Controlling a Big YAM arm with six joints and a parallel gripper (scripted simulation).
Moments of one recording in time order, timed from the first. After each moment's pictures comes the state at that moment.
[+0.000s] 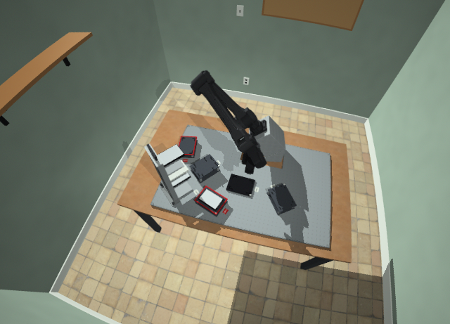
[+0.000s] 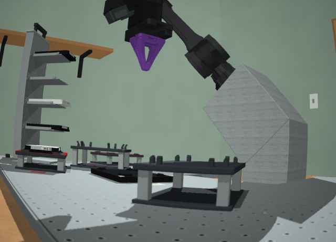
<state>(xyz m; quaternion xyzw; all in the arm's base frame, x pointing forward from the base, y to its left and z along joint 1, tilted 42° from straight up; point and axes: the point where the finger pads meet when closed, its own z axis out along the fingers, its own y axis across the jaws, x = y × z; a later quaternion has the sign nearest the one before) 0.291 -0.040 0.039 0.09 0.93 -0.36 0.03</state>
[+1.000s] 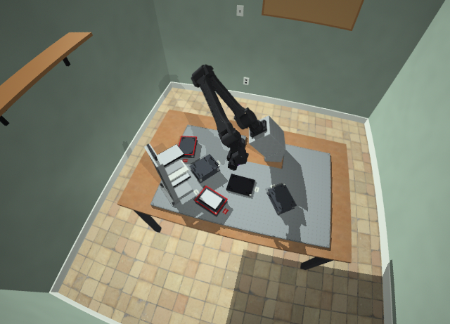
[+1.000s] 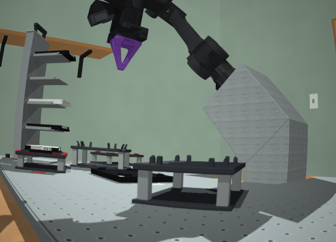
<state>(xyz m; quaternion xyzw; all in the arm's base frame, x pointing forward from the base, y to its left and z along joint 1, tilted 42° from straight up) 0.295 -0.090 0.101 0.12 0.92 -0.37 0.08</state>
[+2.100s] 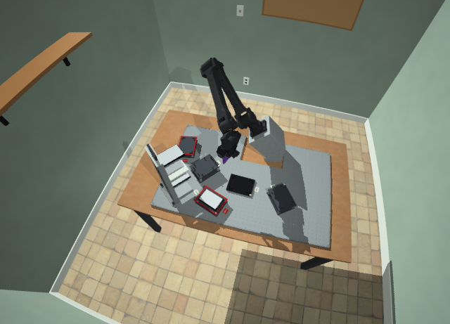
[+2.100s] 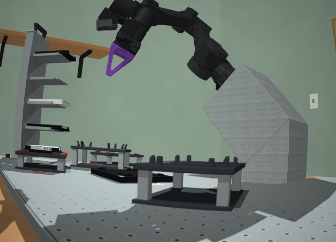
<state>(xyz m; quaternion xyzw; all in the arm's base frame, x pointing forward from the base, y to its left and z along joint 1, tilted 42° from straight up) 0.277 -0.141 0.147 0.19 0.84 -0.42 0.28</state>
